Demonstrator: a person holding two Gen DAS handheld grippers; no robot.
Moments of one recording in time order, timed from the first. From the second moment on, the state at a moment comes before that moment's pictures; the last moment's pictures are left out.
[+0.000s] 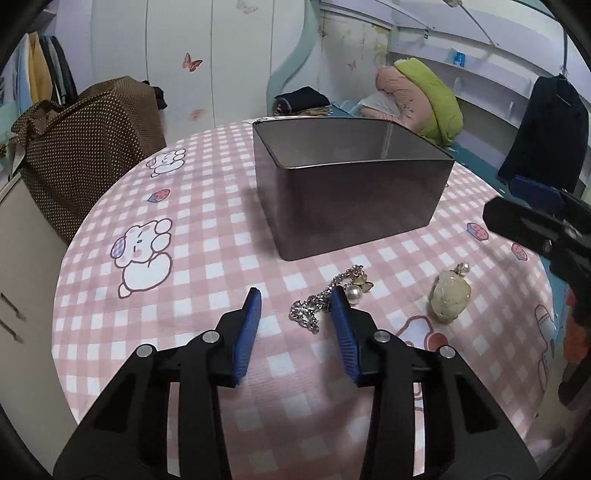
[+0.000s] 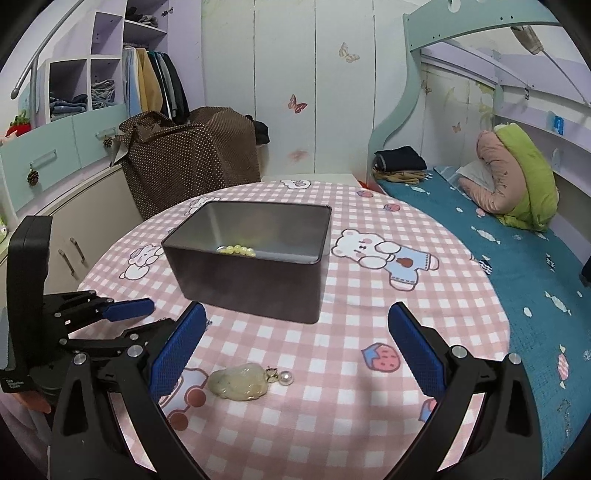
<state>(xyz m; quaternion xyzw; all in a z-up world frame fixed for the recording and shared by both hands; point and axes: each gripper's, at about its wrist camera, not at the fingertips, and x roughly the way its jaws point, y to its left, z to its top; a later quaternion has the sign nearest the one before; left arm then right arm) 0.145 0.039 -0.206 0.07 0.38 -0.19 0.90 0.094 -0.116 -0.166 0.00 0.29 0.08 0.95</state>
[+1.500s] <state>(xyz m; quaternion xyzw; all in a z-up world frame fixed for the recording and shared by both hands) 0.122 0.084 -0.155 -0.06 0.29 -0.12 0.95 0.088 -0.075 -0.187 -0.01 0.36 0.18 0.92</state>
